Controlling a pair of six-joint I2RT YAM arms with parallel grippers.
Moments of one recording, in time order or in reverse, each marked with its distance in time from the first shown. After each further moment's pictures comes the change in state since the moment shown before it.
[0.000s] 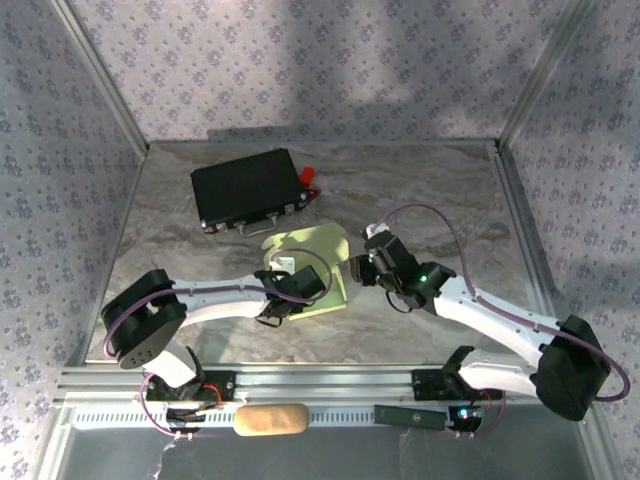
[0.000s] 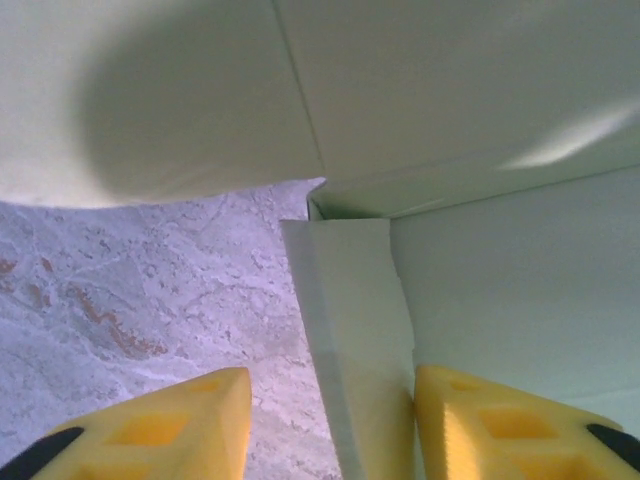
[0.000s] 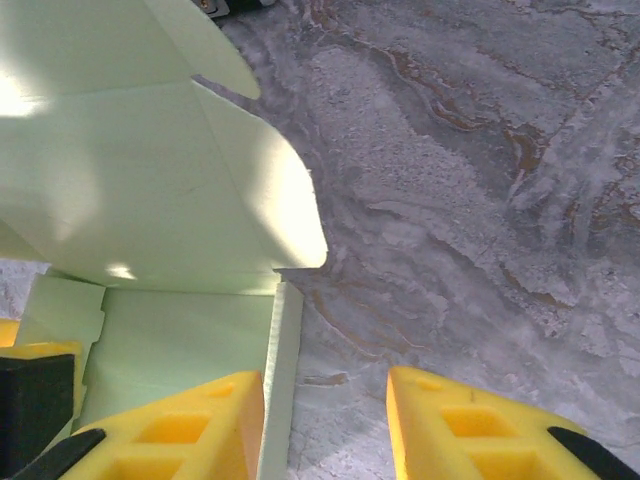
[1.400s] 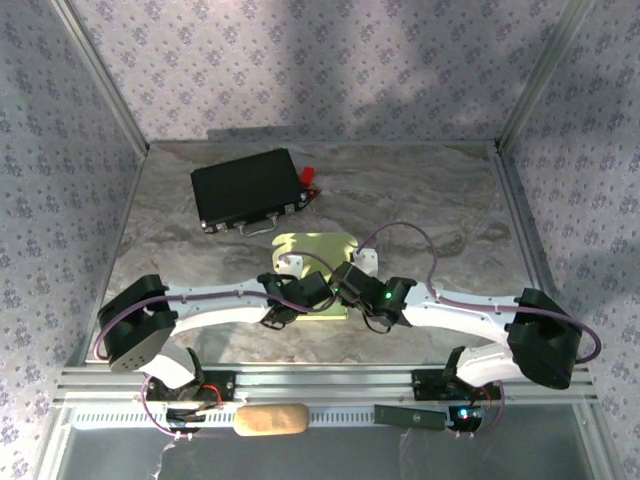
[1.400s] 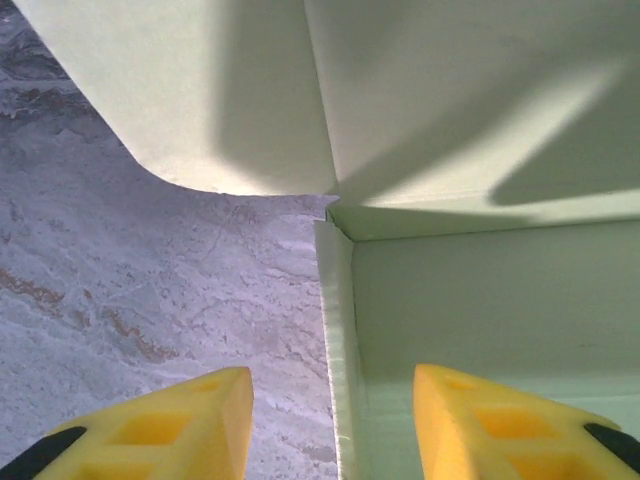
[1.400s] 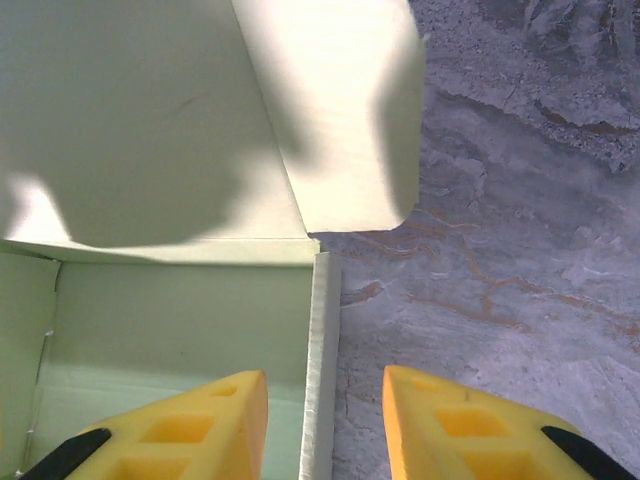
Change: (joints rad) left arm -0.074 -0.038 0.056 -0.065 -0.107 0.022; right arm 0.252 0.188 0.002 -0.048 0.242 0.436
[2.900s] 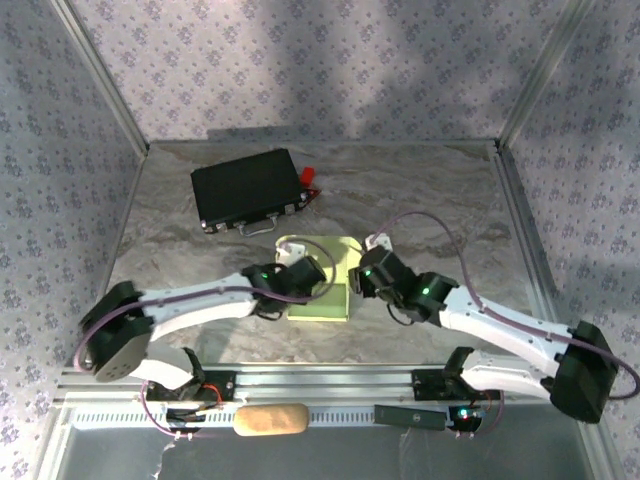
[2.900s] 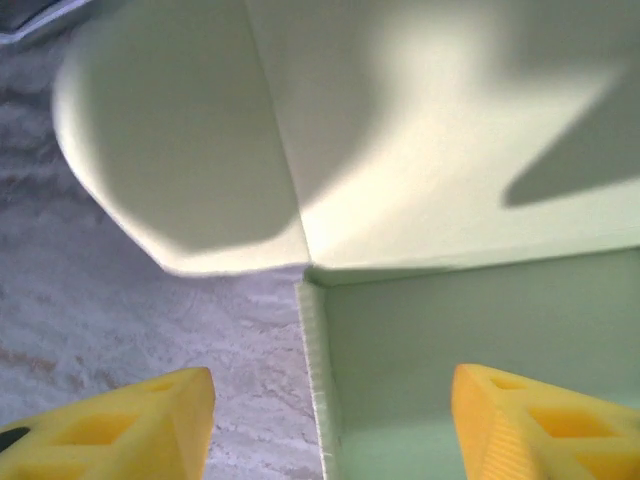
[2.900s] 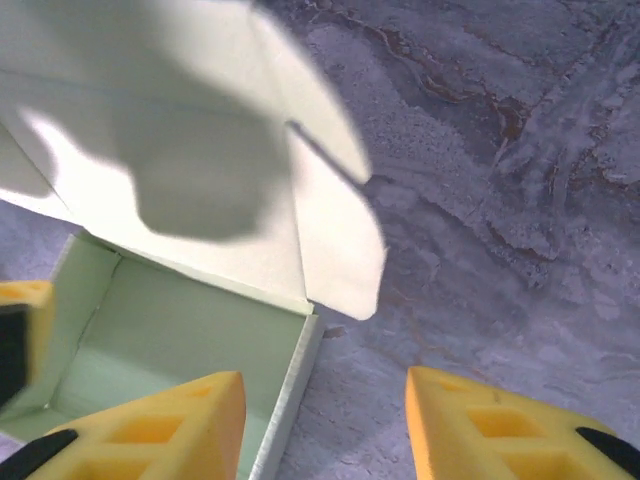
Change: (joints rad) left arm 0.083 -0.128 0.020 0.051 0.113 0.210; right arm -0.170 -0.267 -0.014 -0.050 -0.151 -0.396
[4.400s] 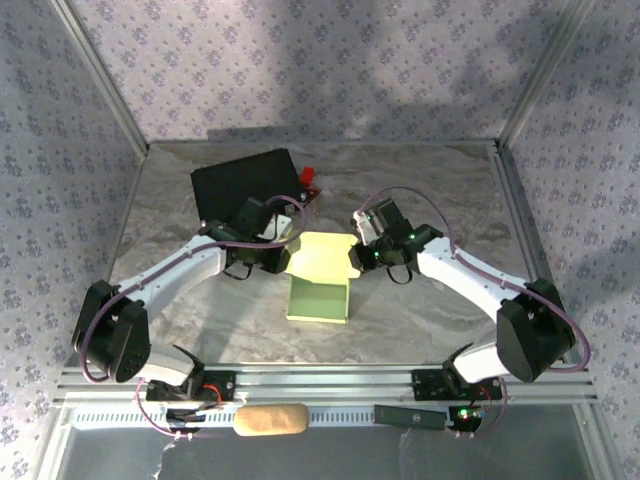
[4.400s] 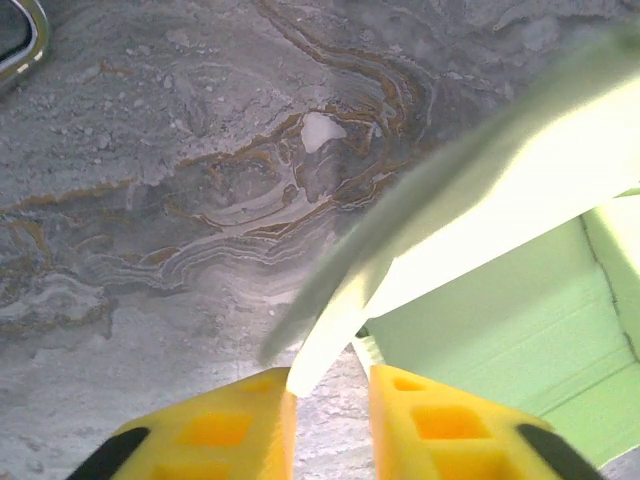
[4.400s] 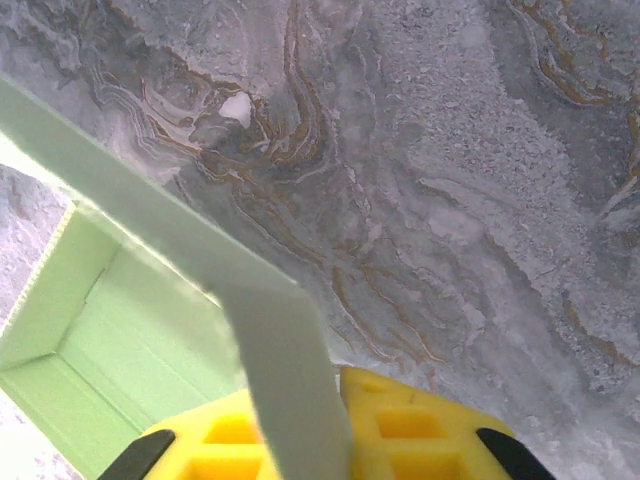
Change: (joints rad) left arm 0.436 0.026 0.123 -0.077 0.582 0.575; right arm -0.276 0.344 0.248 -0.091 -0.449 -0.332
